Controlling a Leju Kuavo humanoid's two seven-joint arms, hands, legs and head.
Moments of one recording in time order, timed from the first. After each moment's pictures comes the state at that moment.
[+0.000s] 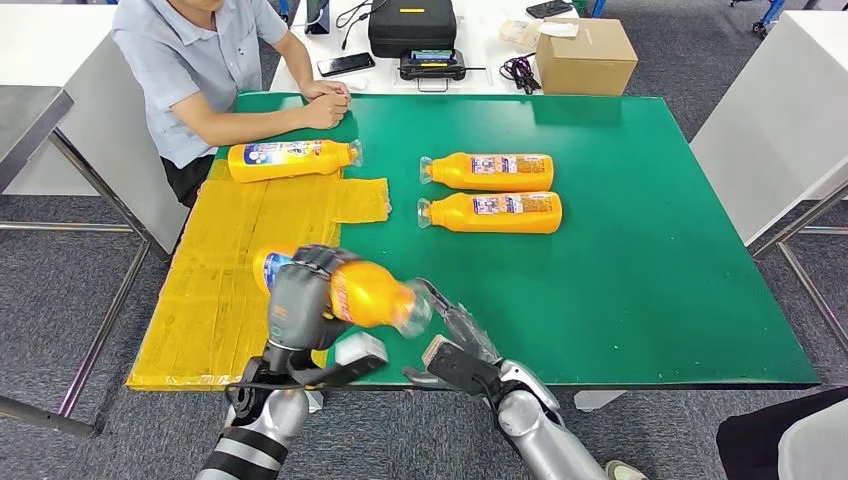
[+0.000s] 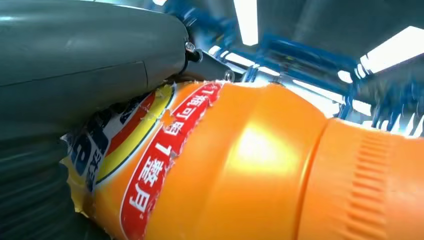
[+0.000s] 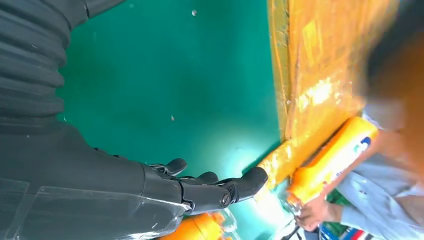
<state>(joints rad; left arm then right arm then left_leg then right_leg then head) -0.21 -0.29 -0.14 -1.16 -1.25 0.70 -0.43 -0.24 0.07 0.44 -1.03 0.42 0.05 -0.57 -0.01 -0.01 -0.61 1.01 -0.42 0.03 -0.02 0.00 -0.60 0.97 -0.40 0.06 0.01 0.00</state>
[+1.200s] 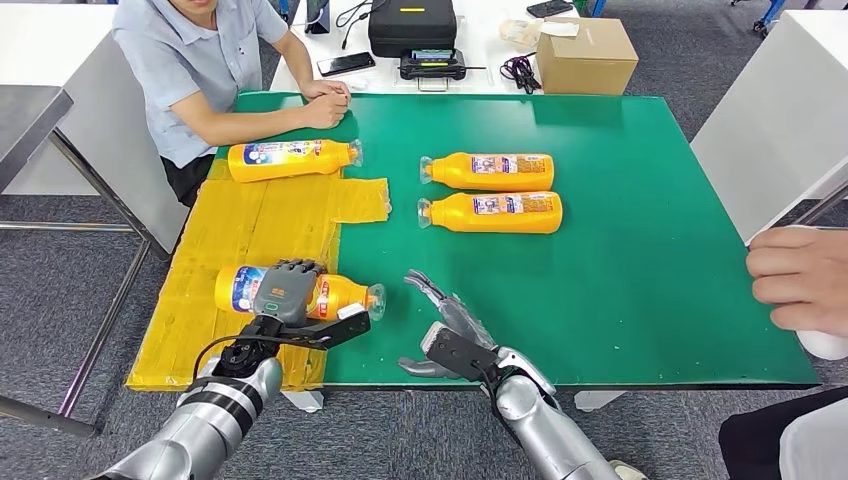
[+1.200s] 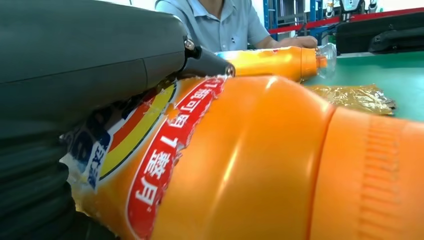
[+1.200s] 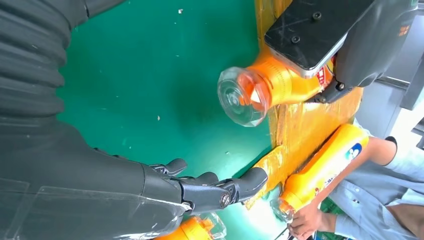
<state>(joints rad) -0.53 -0.15 -0.19 -0.55 -1.42 0.60 -0.03 -0.29 0.08 0.44 -0.98 0.39 0.09 -0.58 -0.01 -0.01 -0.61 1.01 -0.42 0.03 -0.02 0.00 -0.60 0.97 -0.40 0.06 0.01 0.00</state>
